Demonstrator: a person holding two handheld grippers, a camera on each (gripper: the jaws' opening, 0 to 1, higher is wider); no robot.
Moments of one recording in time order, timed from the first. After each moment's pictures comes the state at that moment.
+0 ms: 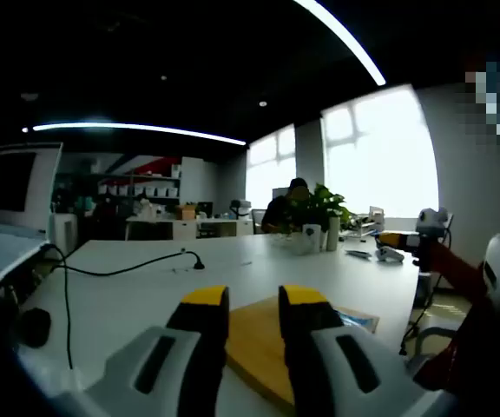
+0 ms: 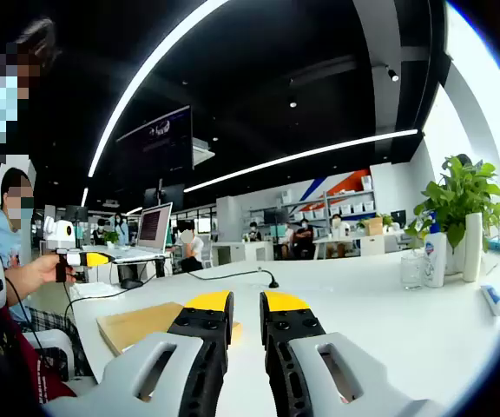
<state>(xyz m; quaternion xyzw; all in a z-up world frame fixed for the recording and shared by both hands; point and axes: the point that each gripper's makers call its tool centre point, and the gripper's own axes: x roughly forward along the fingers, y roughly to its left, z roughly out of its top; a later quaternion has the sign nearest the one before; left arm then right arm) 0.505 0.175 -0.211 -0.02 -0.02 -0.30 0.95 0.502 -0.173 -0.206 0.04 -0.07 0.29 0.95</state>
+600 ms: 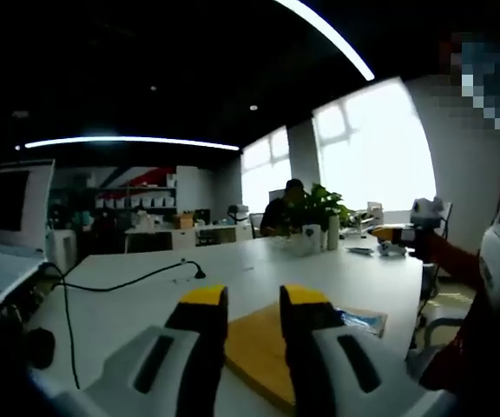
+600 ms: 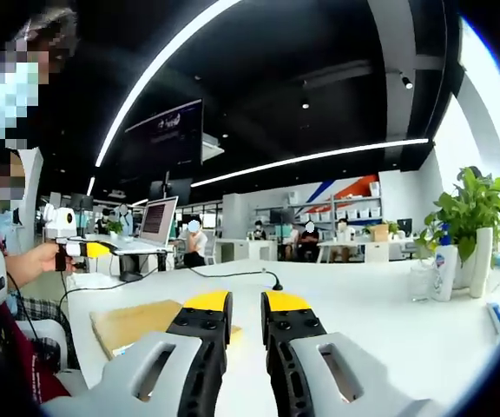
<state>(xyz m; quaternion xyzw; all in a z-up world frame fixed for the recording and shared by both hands) 0.520 0.169 -0.205 0.03 -0.02 -0.30 0.95 0.528 -0.153 -0.205 0.00 -0.06 0.30 0.95</state>
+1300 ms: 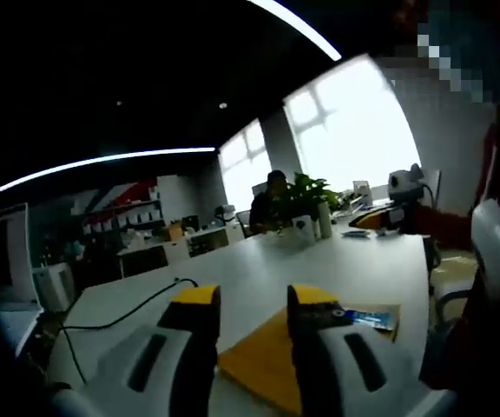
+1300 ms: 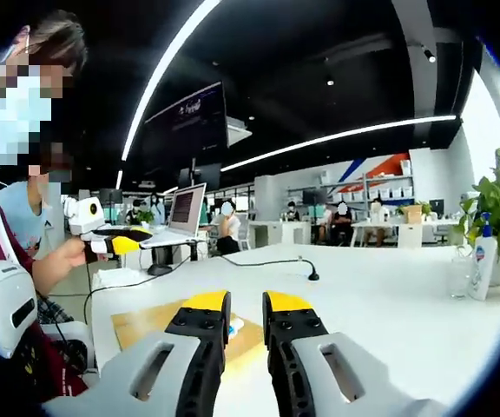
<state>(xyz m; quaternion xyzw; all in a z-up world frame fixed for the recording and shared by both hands) 0.538 0.143 -0.182 0.10 -0.05 -0.34 0.93 0.551 -0.105 -0.205 0.01 0.00 0.39 0.92</state>
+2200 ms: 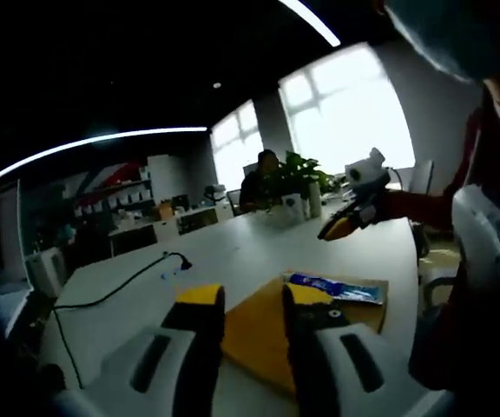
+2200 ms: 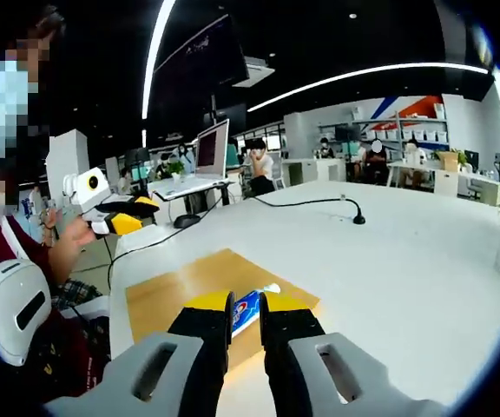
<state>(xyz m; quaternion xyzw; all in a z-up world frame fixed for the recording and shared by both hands) 0.528 0.142 -0.225 0.10 0.01 -0.36 0.93 0.567 -0.043 -0.266 0.00 0.17 0.48 0.86</state>
